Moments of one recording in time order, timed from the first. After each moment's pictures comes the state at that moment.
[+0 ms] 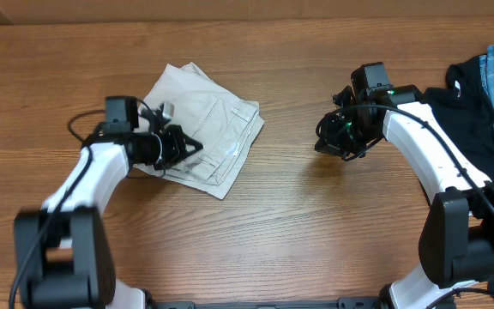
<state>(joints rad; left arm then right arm) 0.04 1.66 0.99 -0.44 0.79 -0.39 0.15 1.80 1.34 -0.96 -0.46 0.36</state>
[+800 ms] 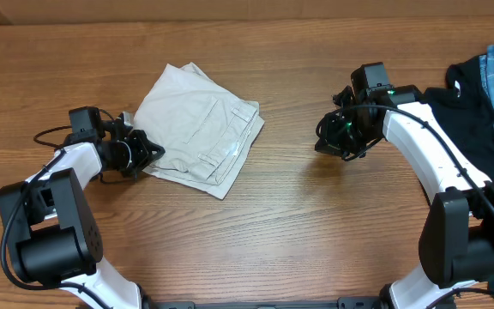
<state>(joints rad) 0.26 1.88 0.99 -0.38 0.67 -0.33 0.15 1.80 1.34 -0.97 -0.46 0.36</state>
